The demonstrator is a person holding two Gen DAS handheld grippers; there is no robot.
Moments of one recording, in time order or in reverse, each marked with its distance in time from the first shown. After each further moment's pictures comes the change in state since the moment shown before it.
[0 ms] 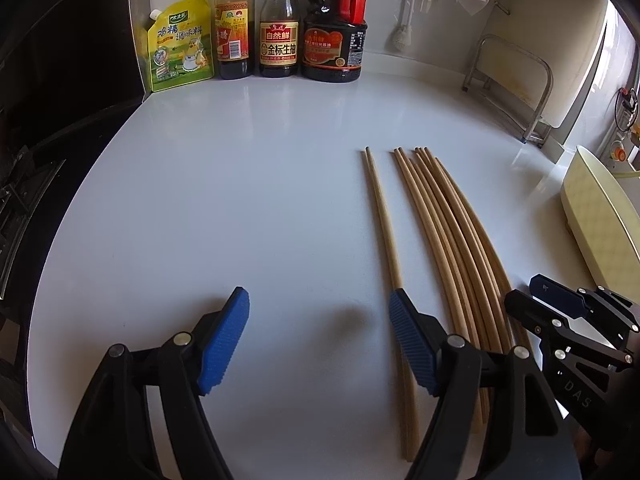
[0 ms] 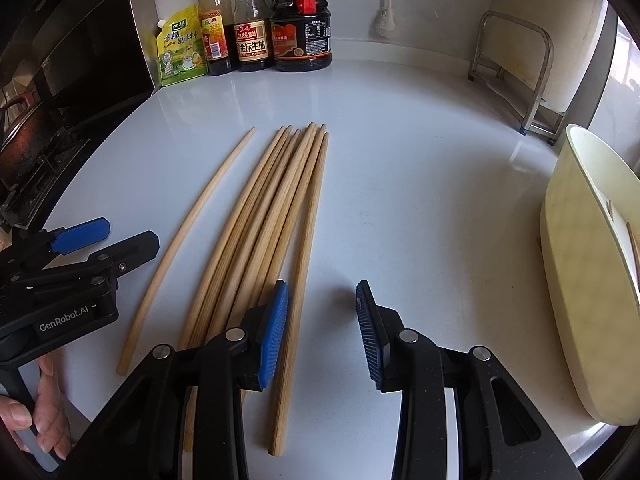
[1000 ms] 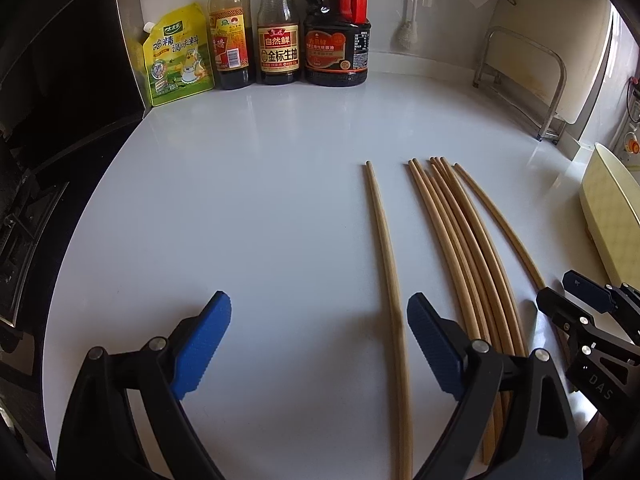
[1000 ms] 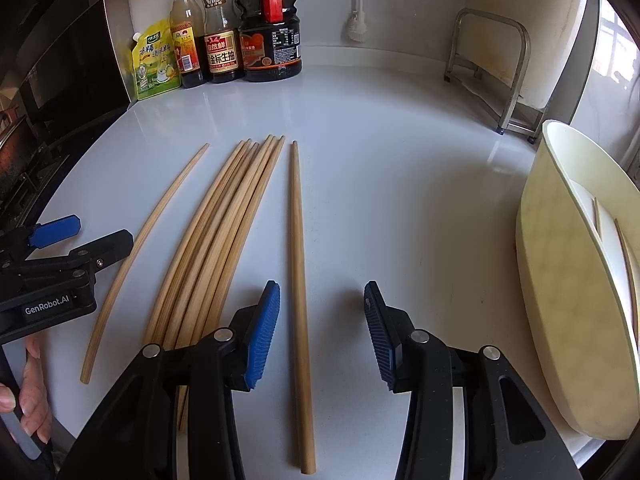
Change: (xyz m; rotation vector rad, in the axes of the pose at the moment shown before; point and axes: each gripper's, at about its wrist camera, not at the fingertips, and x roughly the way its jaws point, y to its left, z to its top) left arm 0.015 -0.003 0.018 0.043 -0.001 0.061; right arm 0.008 -0.021 0.007 0.030 -0.029 -0.054
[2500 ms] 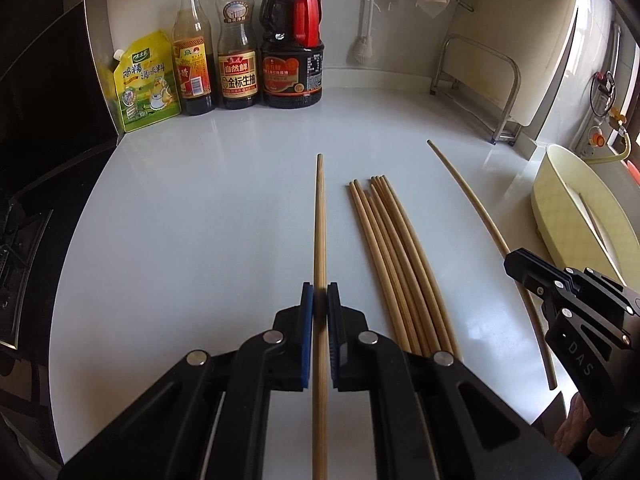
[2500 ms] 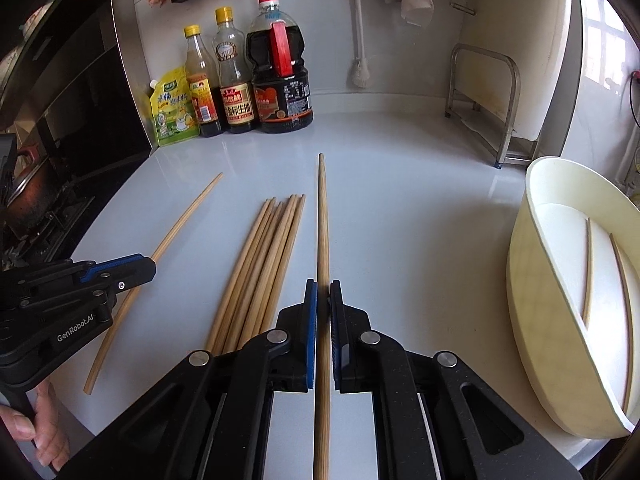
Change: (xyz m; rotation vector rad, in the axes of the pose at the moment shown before) left arm -0.041 -0.022 0.015 0.050 -0.023 -0.105; right arm -0.045 0.000 0.013 0.056 -0.142 0.079
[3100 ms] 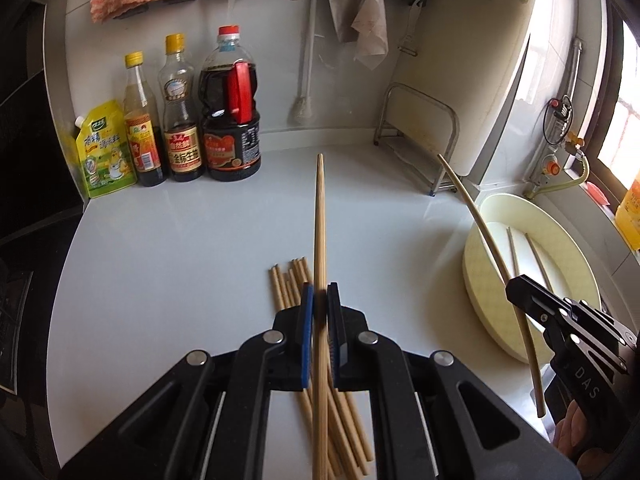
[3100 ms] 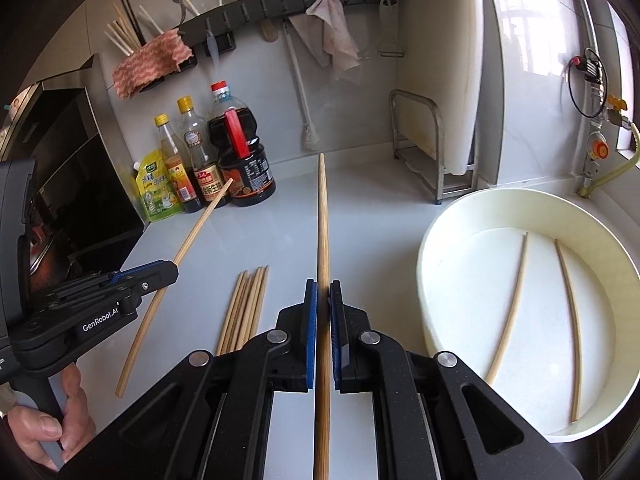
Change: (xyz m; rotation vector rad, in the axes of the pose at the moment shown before) left arm -0.035 -0.059 0.057 0.060 -0.122 -0.124; right arm -0.076 -0.058 0.026 0.157 -0.148 -0.027
